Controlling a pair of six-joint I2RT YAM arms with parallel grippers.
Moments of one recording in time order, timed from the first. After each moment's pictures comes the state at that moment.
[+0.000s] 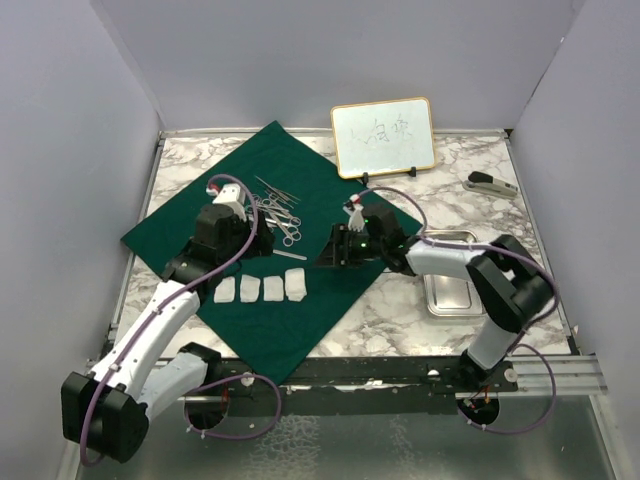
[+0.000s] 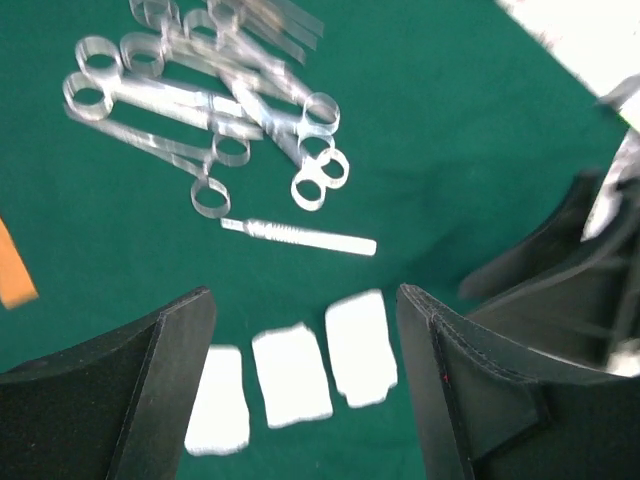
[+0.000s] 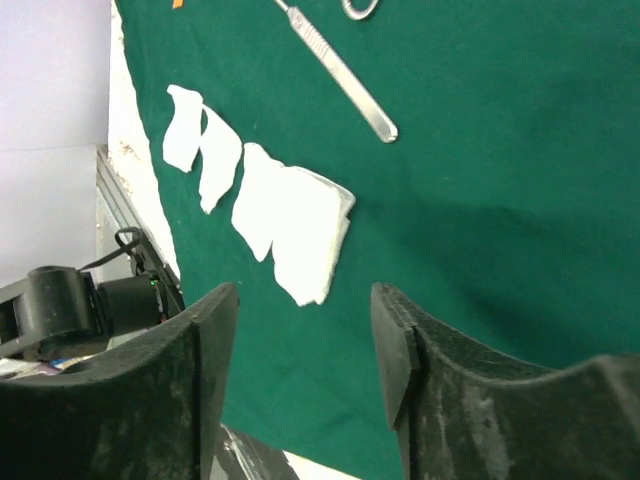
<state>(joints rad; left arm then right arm) -0.35 0.94 0.77 -0.33 -0.01 -0.37 0.70 1.77 0.89 0.27 -0.49 0.75</state>
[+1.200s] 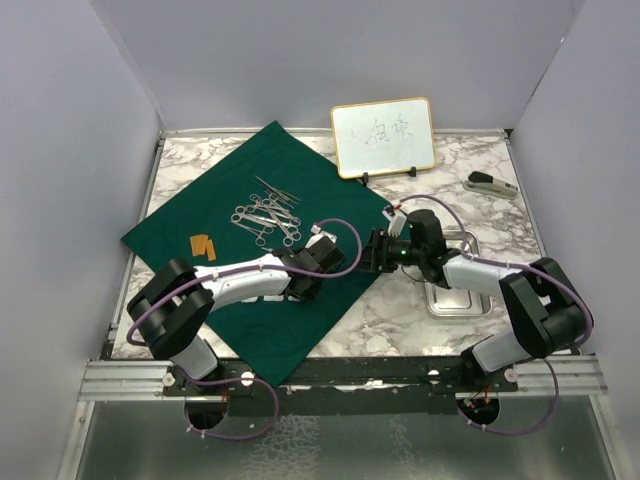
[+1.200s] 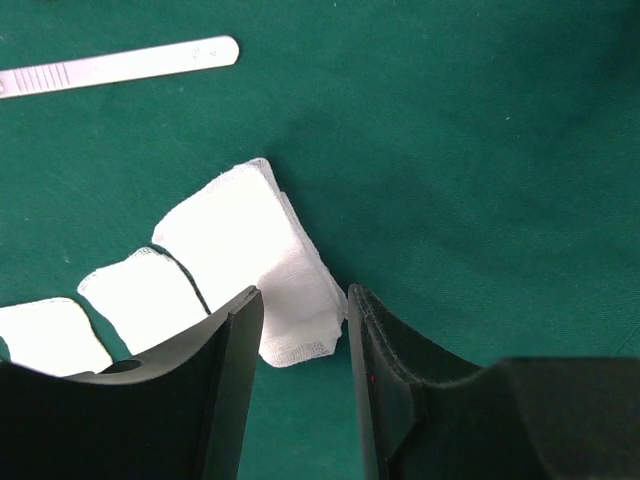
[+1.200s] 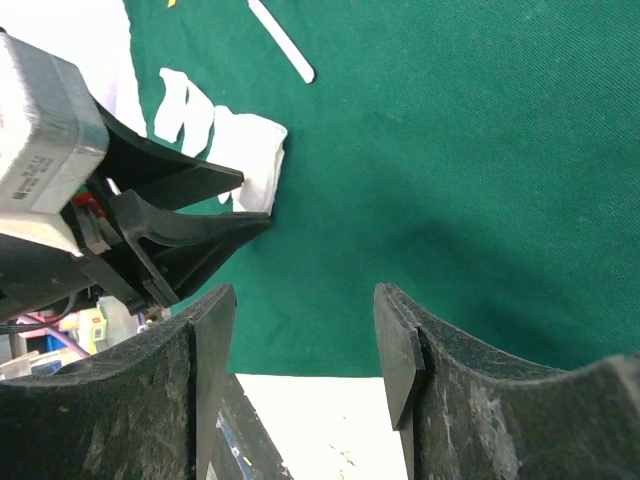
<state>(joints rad) -0.92 1.57 0.91 -0.52 -0.34 -0.45 0.45 1.49 0.59 0.32 -0.64 0.62</state>
